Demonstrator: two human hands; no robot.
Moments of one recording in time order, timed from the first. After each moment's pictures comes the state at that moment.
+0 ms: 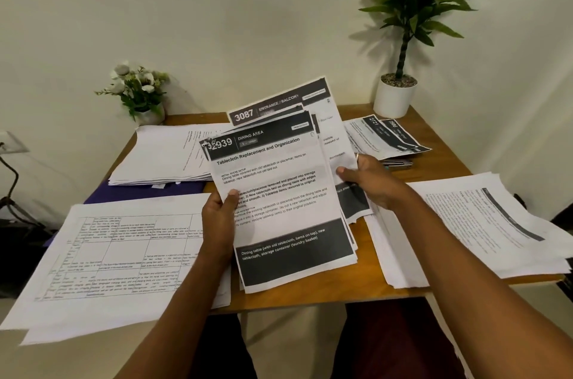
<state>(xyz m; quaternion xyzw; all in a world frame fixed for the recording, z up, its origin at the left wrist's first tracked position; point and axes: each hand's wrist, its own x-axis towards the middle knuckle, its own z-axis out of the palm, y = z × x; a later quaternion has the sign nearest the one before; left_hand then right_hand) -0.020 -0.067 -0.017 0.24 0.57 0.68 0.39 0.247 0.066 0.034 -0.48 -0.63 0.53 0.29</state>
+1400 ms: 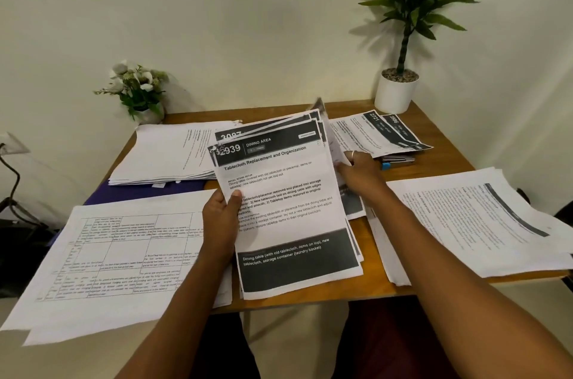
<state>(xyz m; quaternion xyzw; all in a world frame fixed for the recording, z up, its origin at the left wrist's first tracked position) -0.024 -0.068 -0.026 0.32 0.62 0.63 0.34 0.219 0.069 0.020 -0.59 -0.62 0.40 0.33</state>
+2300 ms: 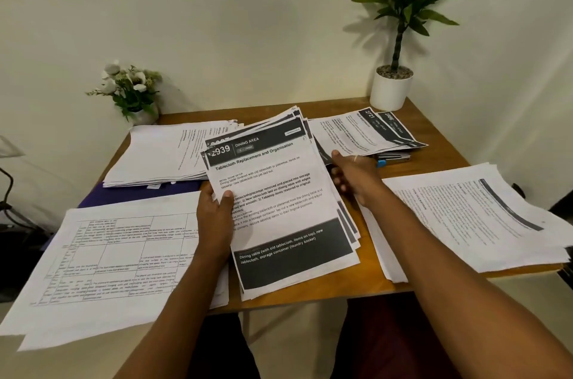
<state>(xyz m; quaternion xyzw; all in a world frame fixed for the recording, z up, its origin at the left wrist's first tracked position) -0.031 -0.061 -0.032 0.33 0.64 0.62 0.30 0.221 0.075 0.008 -0.57 -0.43 0.57 0.40</state>
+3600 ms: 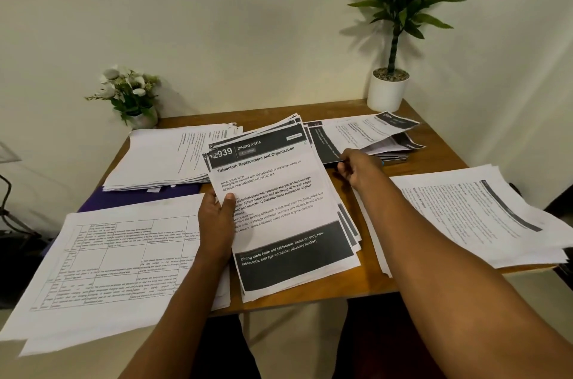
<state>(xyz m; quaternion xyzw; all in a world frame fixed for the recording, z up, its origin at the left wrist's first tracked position) -0.029 -0.061 -0.031 0.33 0.62 0.63 0.32 0.211 0.110 0.013 -0.61 -0.18 0.59 0.50</state>
